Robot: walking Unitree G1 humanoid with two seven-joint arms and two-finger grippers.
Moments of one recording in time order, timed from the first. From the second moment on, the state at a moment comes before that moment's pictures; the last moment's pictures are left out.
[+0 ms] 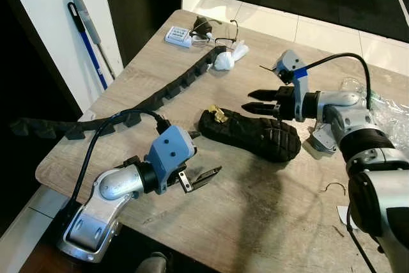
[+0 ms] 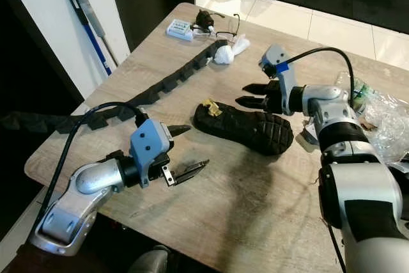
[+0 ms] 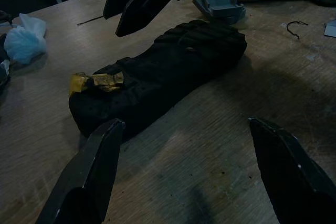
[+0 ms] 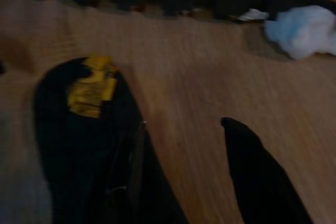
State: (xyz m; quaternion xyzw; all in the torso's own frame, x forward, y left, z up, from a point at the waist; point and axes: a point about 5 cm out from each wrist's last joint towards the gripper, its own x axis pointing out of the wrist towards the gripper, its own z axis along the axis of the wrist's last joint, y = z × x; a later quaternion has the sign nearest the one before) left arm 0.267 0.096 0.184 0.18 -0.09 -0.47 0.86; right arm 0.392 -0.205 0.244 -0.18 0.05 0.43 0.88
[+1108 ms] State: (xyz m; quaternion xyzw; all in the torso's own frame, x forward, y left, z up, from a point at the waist) left arm 0.281 0.096 0.162 0.27 -0.05 -0.42 0.87; right arm 0.374 -0.174 0.250 0.02 -0.03 0.51 0.86
